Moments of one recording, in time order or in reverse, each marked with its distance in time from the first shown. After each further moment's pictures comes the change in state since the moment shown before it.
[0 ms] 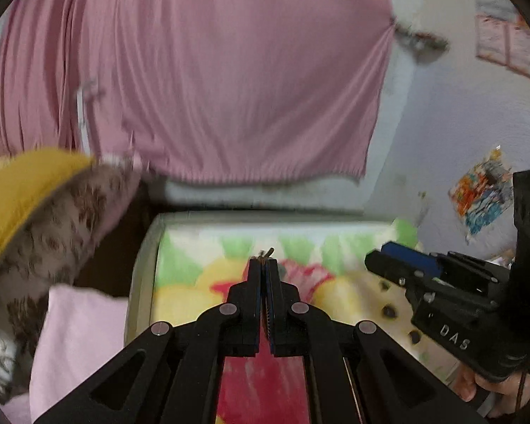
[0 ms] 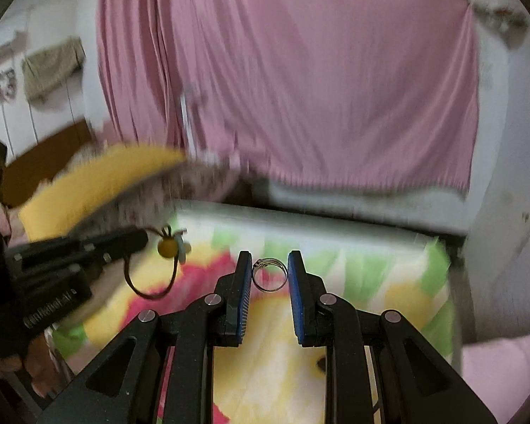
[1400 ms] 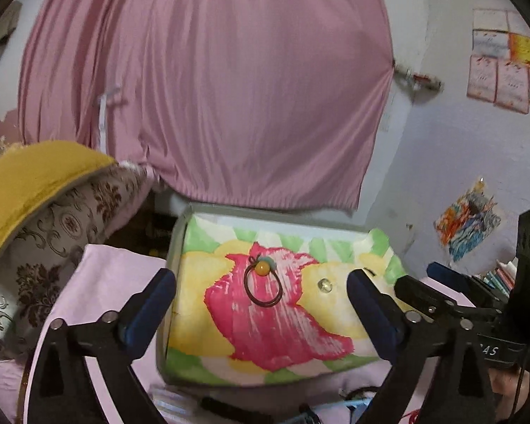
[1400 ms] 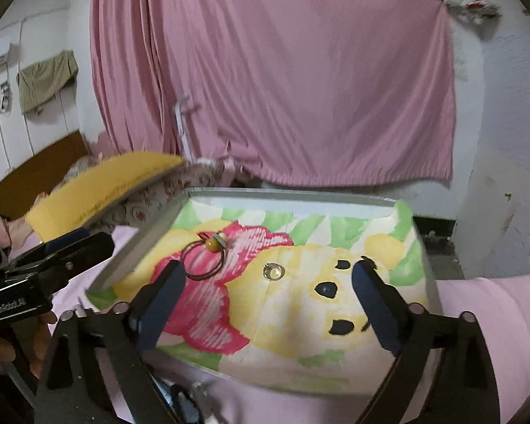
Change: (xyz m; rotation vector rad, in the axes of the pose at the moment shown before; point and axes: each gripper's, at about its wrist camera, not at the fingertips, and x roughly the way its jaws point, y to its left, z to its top) left arm -0.092 0.017 -0.055 -0.089 -0.200 -0.034; right arm -0.100 -0.002 -0.054 0.059 -0.136 -0.037
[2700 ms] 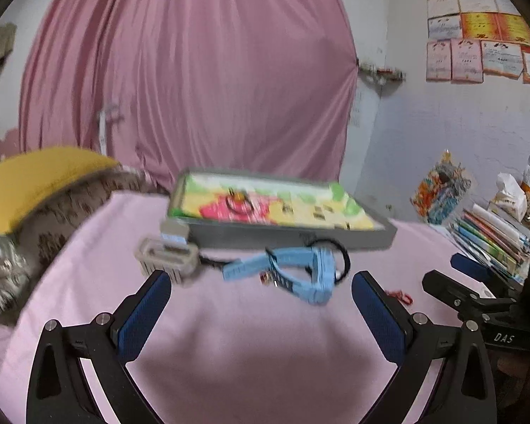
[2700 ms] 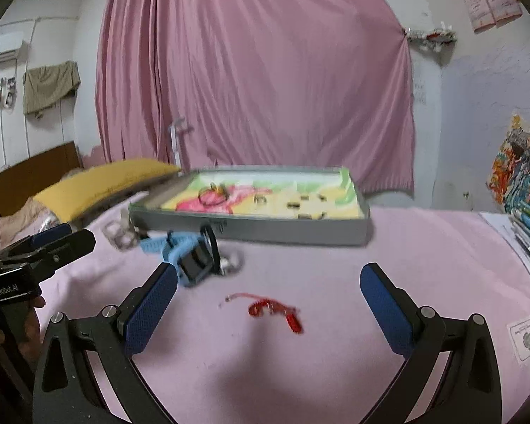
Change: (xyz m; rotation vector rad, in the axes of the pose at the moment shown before) left arm -0.106 -0.016 -0.117 0.081 -0.028 -0.039; right arm -0.148 -0.005 -0.130 -0.029 -0.114 -0.092
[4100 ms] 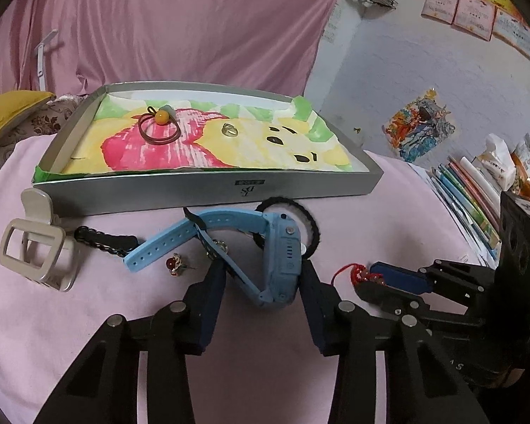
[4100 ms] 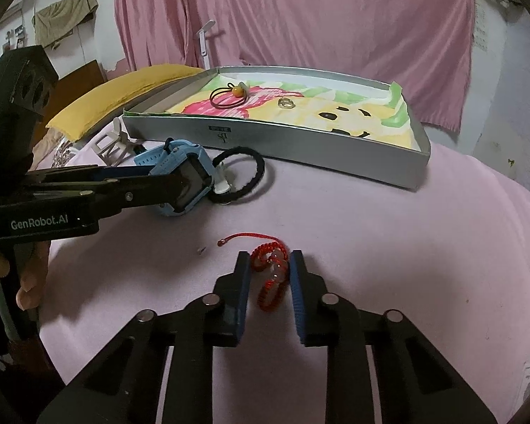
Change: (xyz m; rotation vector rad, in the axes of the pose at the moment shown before) left arm 0.104 -0.045 0.014 0.013 0.391 -0.169; right arm 0.075 -0.004 -0.005 -0.102 0.412 0.138
